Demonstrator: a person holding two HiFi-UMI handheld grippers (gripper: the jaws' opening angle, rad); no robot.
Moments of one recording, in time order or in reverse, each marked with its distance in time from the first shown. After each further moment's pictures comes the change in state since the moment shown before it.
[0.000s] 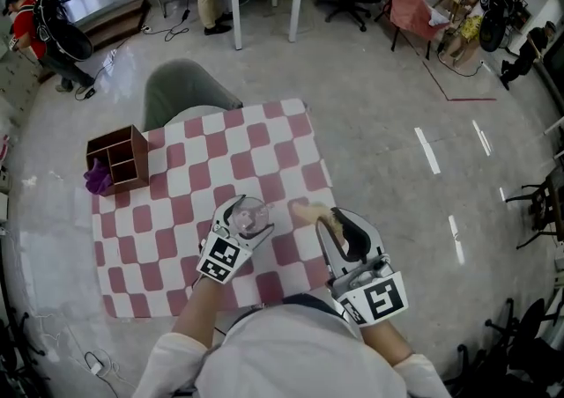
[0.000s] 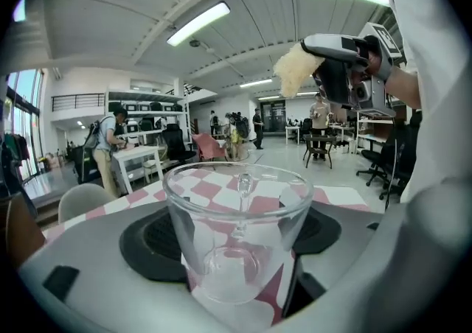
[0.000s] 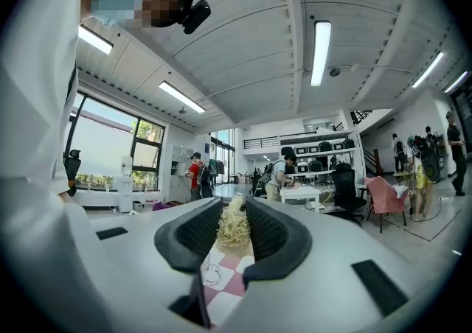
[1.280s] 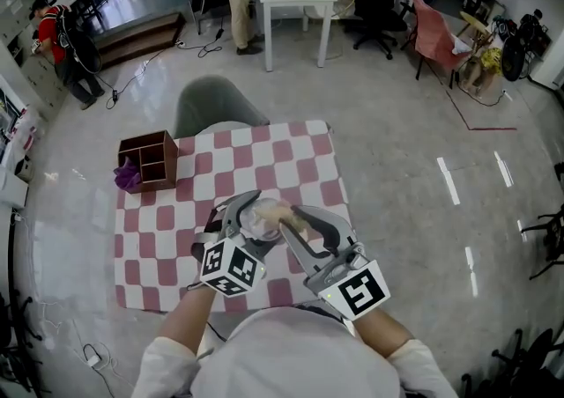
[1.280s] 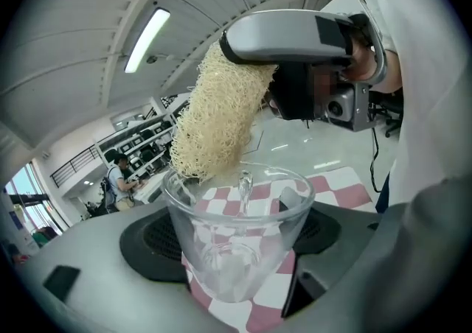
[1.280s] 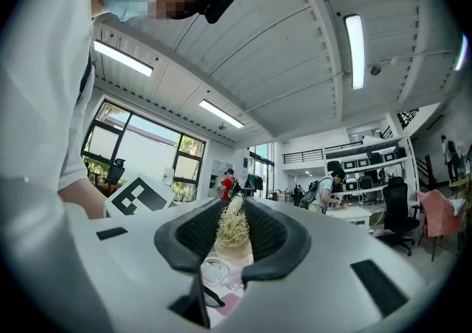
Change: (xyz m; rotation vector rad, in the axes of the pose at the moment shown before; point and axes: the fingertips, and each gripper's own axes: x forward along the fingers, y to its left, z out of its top) left arm -0.065 -0.003 0.099 0.411 0.154 0.128; right arm 0.047 0.080 0.058 -0.014 -0.176 0.313
